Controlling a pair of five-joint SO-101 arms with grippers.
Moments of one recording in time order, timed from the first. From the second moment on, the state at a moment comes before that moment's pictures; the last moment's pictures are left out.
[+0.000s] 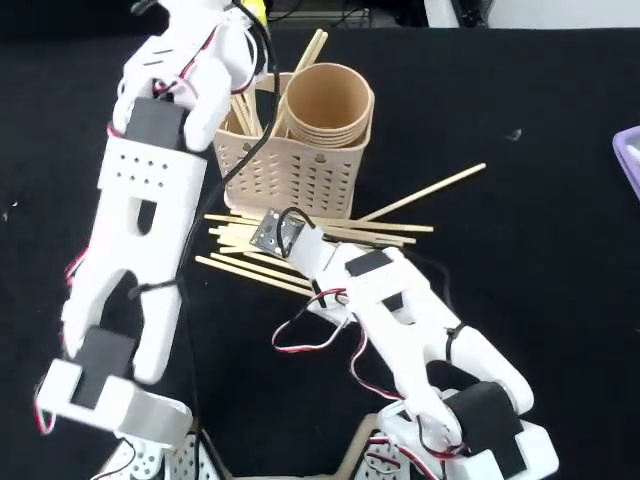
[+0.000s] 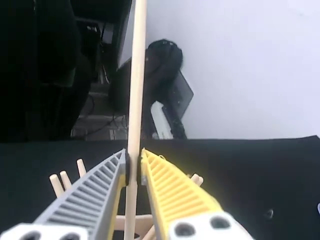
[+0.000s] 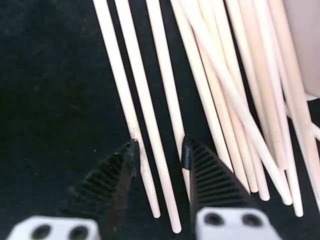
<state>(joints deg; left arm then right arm) 8.5 -2.8 -20.2 40.8 12.1 -23.3 -14.3 57.1 42.1 37.3</state>
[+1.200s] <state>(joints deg) 0.3 -35.0 20.4 29.1 10.1 -23.3 -14.3 57.1 42.1 37.3</state>
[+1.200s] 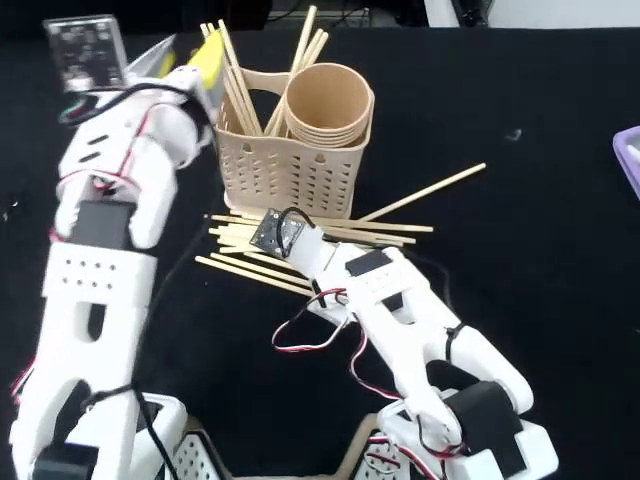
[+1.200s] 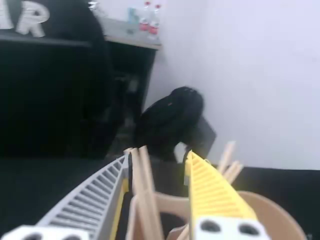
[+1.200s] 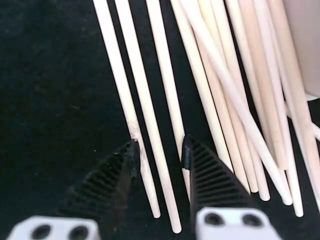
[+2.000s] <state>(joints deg) -12.7 -42.1 49.8 47.9 10.1 -32.9 -1.4 43.9 49.6 37.1</state>
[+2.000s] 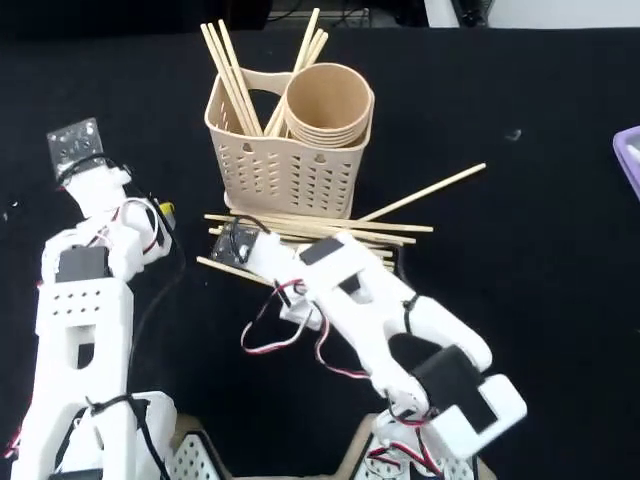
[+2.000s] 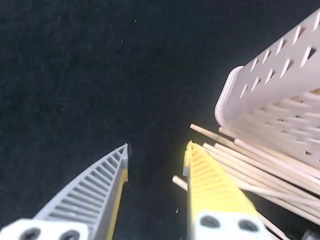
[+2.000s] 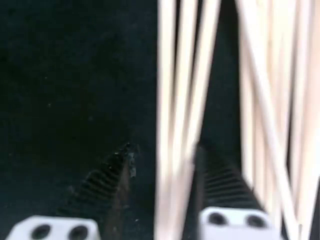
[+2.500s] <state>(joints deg) -12.8 -55.3 59.0 47.3 10.1 -33.6 -29.1 55.9 54.9 34.2</state>
